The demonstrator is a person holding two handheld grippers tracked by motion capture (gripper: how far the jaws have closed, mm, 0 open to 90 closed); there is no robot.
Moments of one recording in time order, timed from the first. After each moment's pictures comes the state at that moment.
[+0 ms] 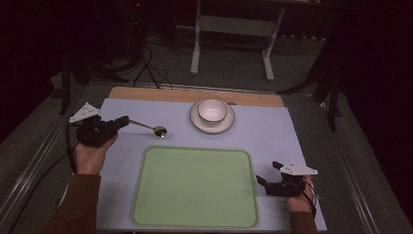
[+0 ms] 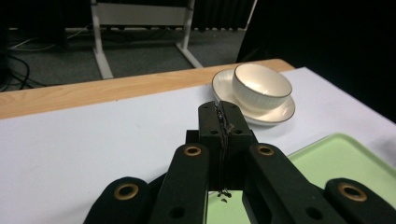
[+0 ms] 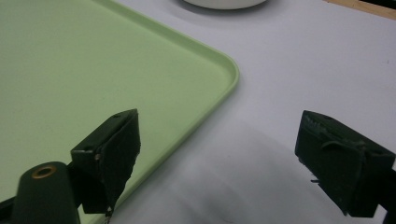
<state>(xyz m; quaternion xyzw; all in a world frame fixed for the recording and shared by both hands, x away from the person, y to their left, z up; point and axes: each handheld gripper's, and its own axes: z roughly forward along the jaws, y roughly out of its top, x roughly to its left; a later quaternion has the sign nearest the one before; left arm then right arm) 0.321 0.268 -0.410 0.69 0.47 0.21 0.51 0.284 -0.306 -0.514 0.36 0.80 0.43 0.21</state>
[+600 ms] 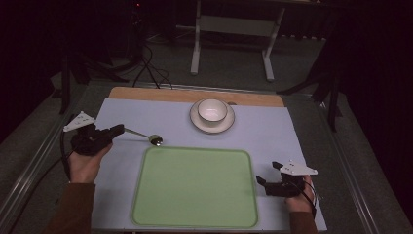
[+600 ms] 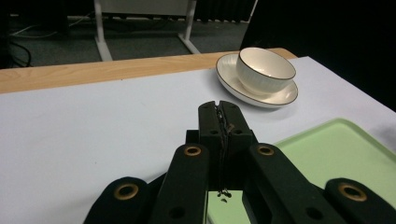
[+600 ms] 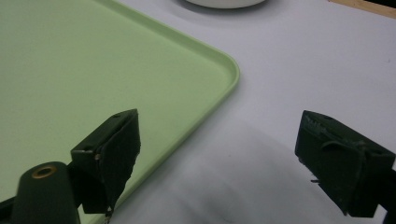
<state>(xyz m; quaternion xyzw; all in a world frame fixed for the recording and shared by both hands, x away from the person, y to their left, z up) 0.304 0.280 -0.425 0.69 0.48 0.20 0.51 0.285 -0.305 -0.514 0.36 0.80 0.43 0.21</state>
